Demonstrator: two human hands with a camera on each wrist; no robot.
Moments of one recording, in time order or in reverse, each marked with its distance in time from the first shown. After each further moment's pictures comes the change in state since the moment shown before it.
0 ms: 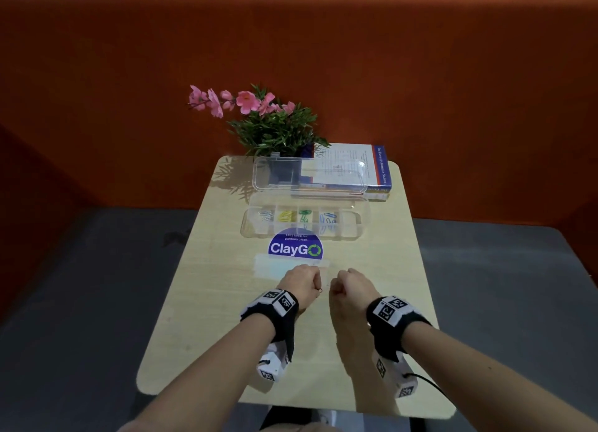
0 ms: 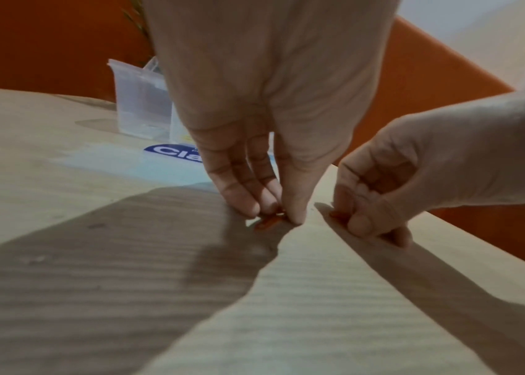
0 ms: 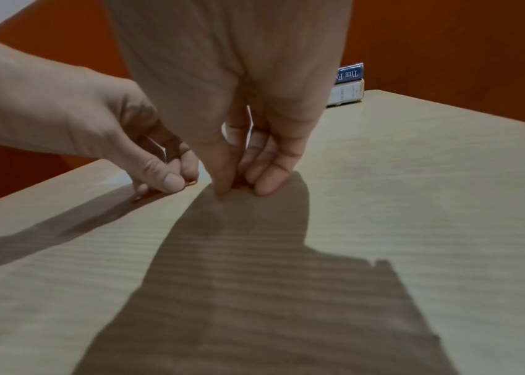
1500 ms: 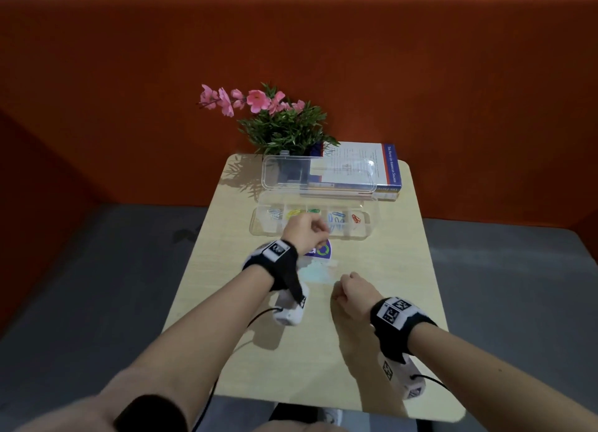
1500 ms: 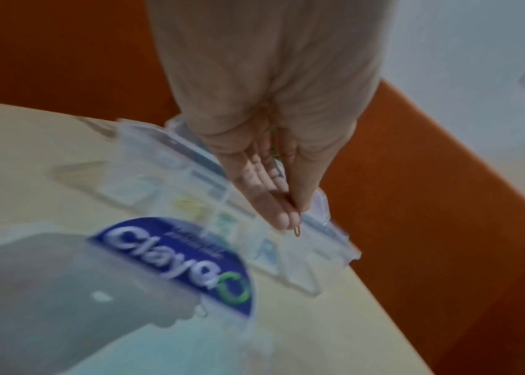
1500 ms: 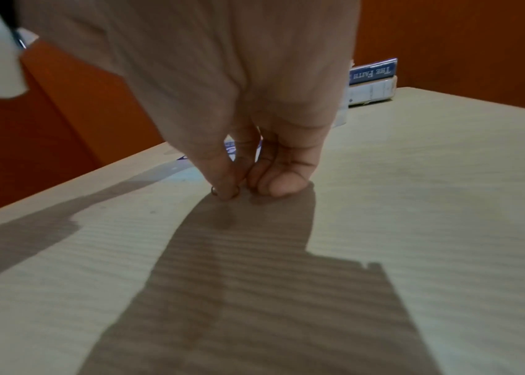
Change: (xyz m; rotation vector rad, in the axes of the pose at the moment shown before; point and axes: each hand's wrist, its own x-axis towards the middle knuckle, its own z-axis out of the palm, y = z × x) left_hand 0.030 0.015 -0.077 -0.471 0.137 0.002; right_hand -0.007 -0.011 0.001 -0.061 -0.127 0.005
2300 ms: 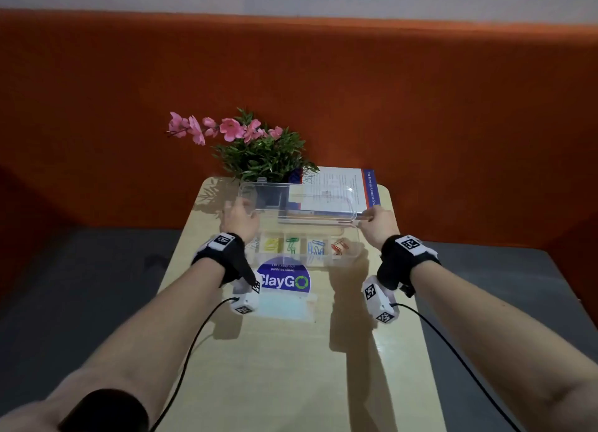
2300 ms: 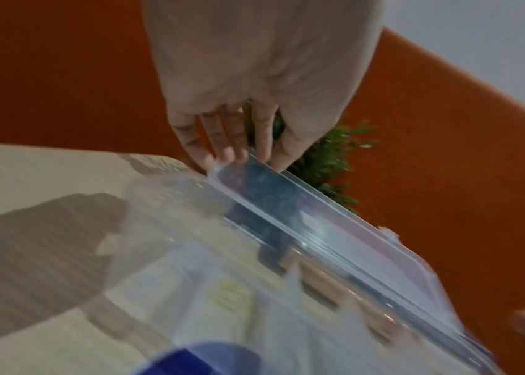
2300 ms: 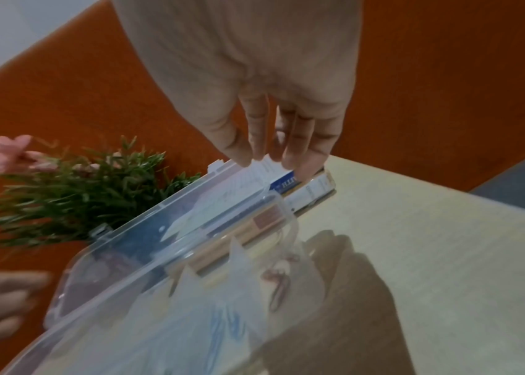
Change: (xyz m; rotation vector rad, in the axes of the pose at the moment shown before) left_hand 0.084 -0.025 -0.070 0.212 0.399 -0.191; right_hand 0.073 0.032 -0.160 0.484 0.542 0.253
